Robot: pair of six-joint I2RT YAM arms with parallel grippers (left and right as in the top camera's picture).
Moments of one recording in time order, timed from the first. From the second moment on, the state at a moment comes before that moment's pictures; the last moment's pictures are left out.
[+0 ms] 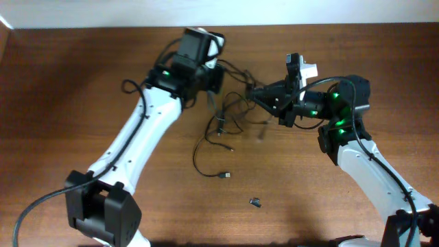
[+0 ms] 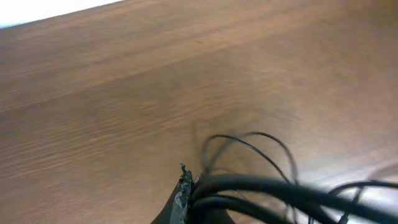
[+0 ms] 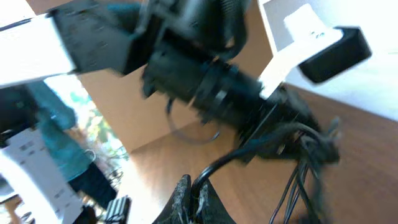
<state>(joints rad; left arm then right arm) -0.38 1.77 1.62 -0.69 0.00 -0.07 0.17 1.48 0.87 0.75 -1.23 0.51</state>
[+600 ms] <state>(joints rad) -0.17 1.77 1.62 -0.73 0.04 -0.07 0.17 1.49 0.87 0.67 -1.39 0.52</state>
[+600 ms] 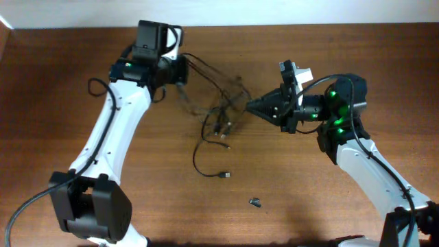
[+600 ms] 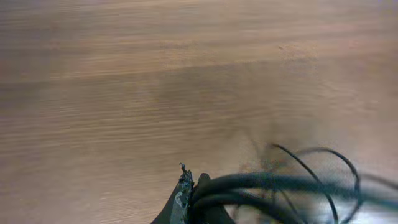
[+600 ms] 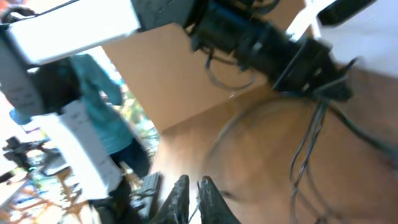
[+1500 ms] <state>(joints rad) -0.13 1.43 1.62 -0.74 0.31 0.32 0.17 1.49 0.87 0.33 -1.08 0.59</state>
